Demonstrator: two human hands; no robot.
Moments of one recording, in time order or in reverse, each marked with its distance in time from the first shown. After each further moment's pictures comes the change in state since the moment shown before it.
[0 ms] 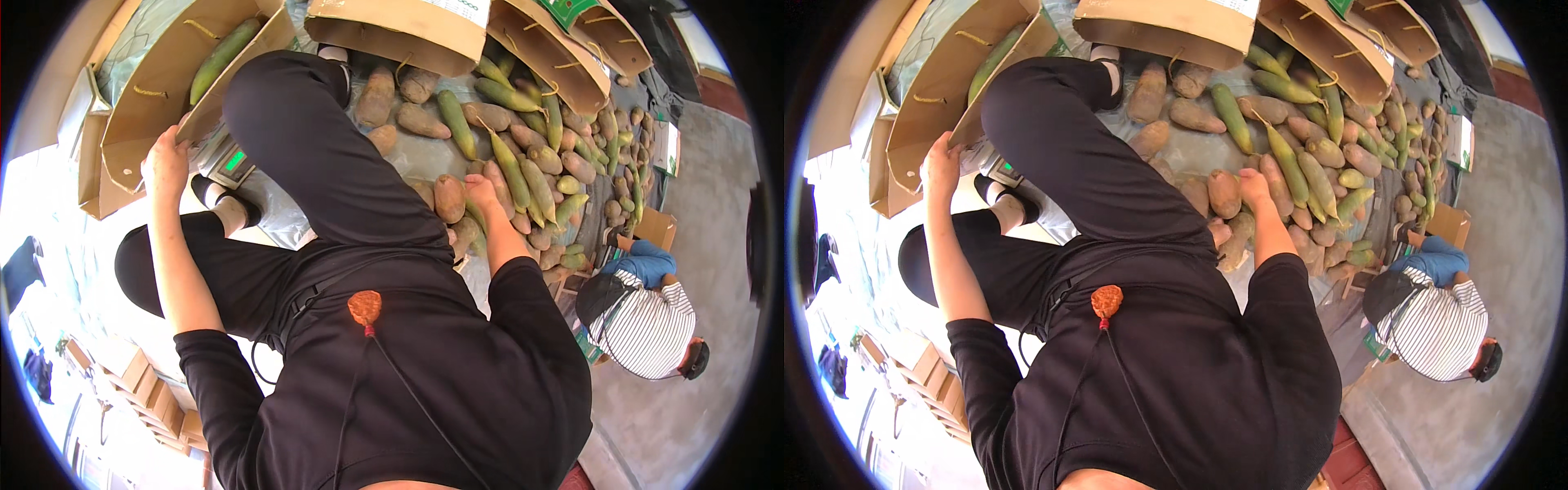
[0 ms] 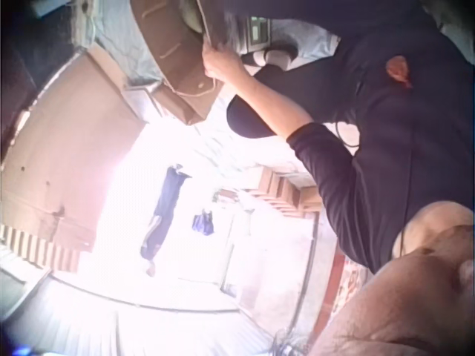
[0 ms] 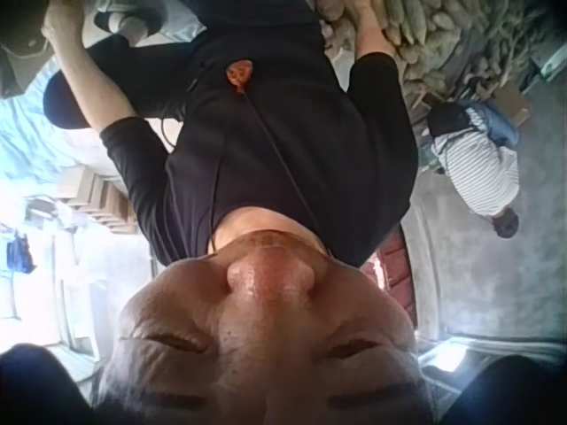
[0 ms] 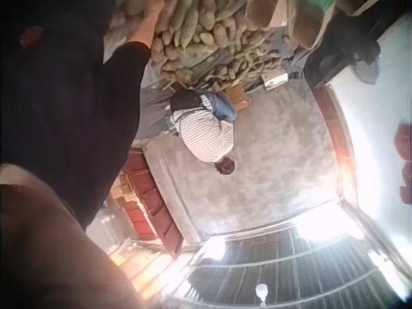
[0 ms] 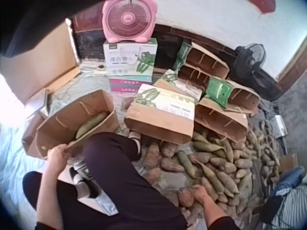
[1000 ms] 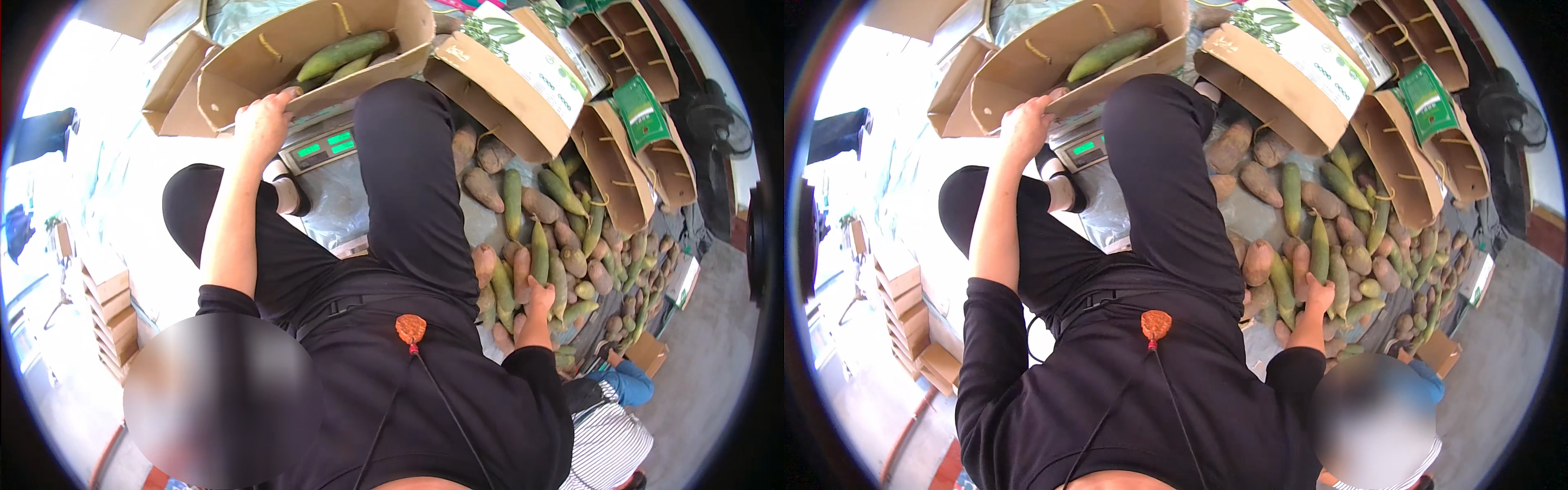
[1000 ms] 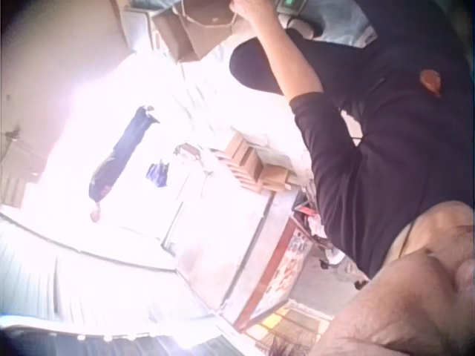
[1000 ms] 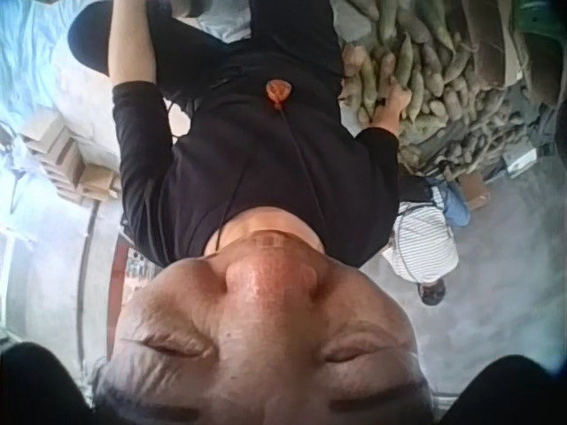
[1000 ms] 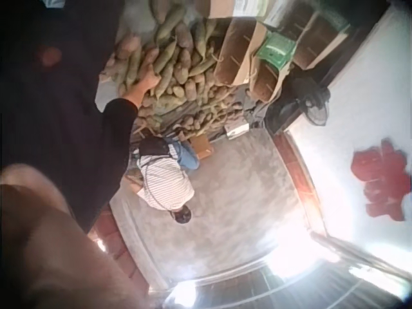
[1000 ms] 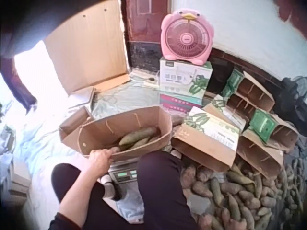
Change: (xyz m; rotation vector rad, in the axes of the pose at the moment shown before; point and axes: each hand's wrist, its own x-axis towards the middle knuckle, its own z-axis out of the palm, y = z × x) left_hand -0.009 0.002 -0.010 0.005 0.026 -0.019; right_hand -0.041 0.009 -0.090 -0.121 0.436 0.303
